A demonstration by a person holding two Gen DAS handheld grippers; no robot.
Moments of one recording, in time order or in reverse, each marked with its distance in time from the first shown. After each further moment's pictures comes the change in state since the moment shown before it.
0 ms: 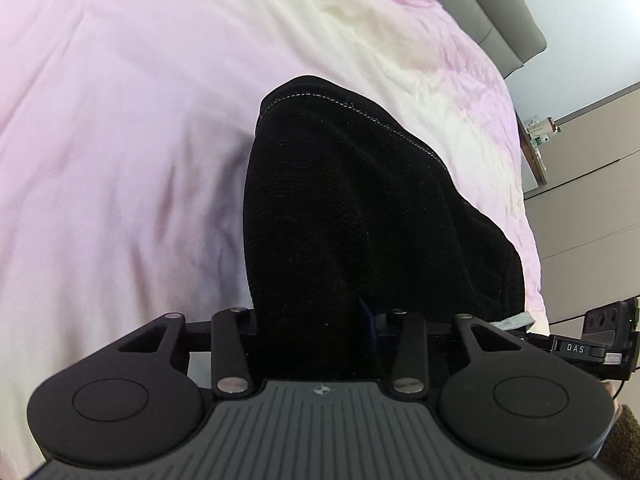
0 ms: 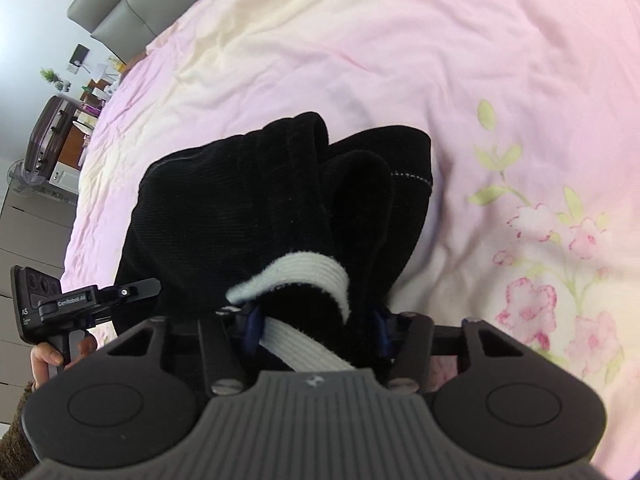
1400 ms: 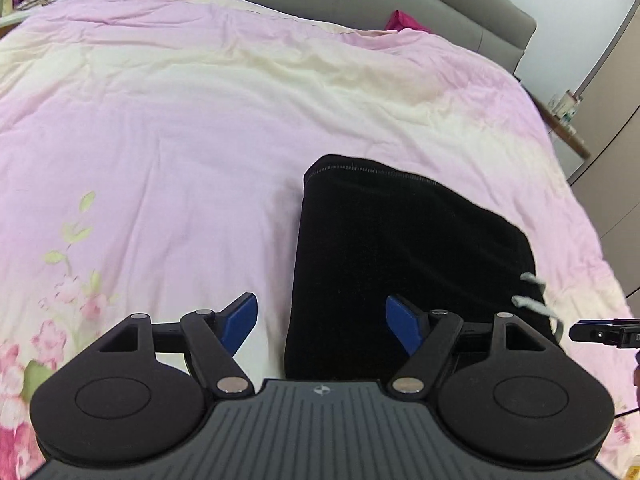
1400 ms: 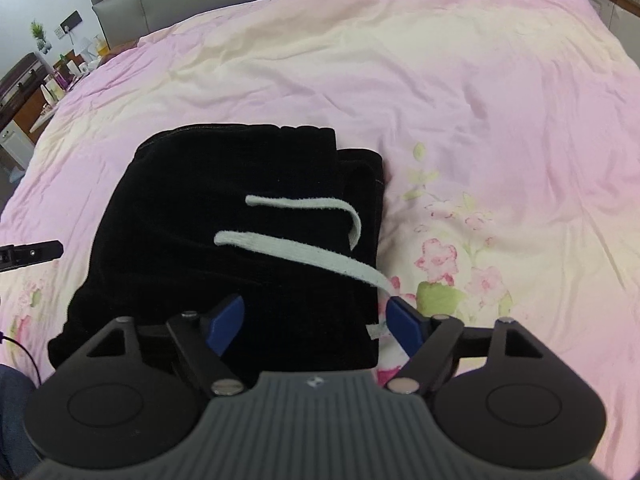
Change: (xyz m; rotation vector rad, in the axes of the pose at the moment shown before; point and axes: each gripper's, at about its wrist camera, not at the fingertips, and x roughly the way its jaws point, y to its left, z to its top) left arm -0.078 -0.023 -0.024 0.247 -0.168 0.245; right arm -0.064 0.037 -0.074 -0.196 -0.148 -0.279
